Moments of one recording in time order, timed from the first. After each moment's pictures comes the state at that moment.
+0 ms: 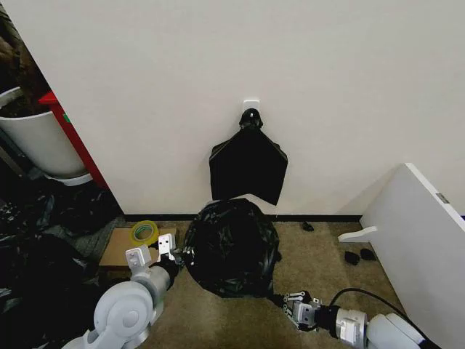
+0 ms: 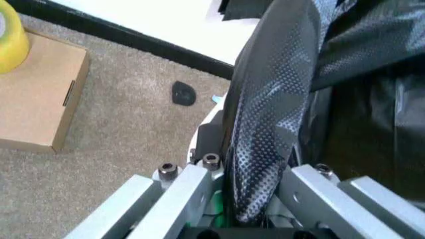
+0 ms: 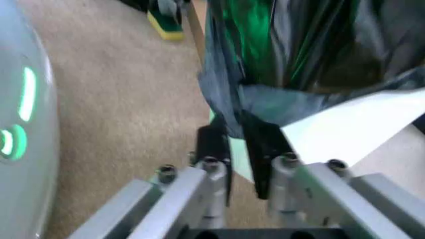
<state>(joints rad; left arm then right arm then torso) 1.35 -0.99 -0.27 -2.21 -1.18 0.45 -0.59 -1.57 0.78 0.31 1.96 -0.09 0.28 -0.53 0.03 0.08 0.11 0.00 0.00</state>
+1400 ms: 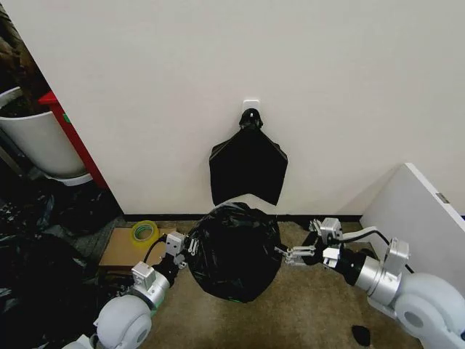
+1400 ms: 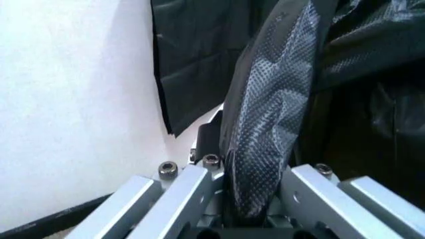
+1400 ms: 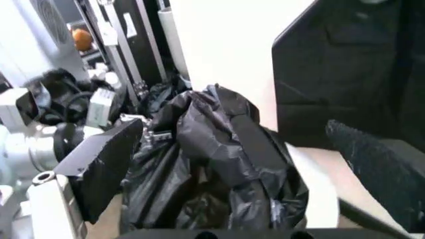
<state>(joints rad) 1.39 -0.89 -0.21 -2.04 -0.46 -0.02 -0.04 -1.48 0.66 0.53 2.26 0.90 -0.17 -0.36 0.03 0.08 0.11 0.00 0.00</state>
